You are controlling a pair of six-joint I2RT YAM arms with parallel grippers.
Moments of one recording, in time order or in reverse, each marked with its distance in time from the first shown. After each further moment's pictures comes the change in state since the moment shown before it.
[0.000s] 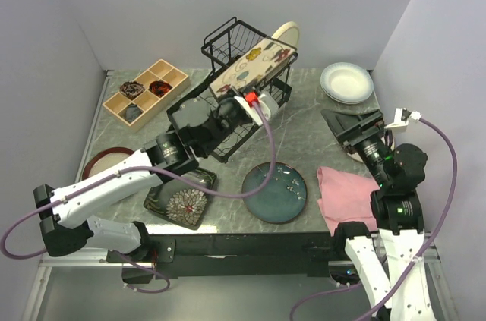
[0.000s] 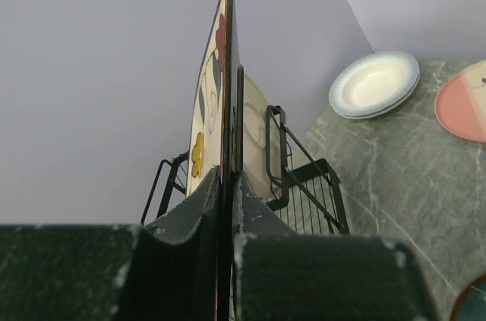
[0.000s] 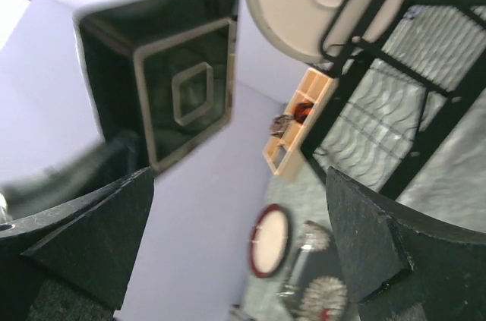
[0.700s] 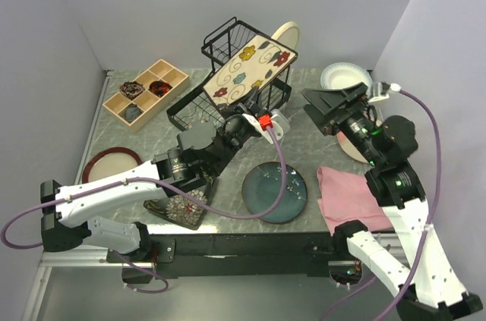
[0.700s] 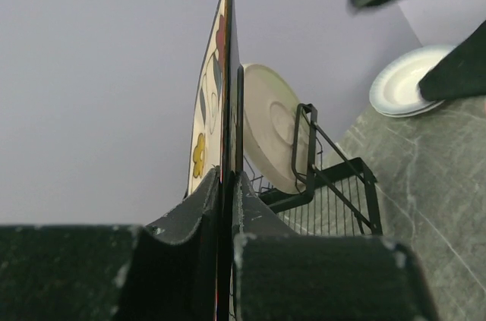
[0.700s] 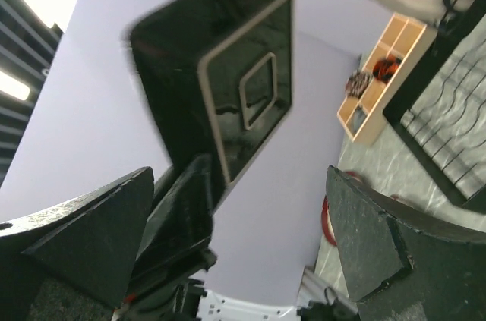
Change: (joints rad) left arm -0.167 -0.001 -0.081 0.163 -0.240 0.183; right arm 0.260 0.230 0.196 0.074 0.076 0.167
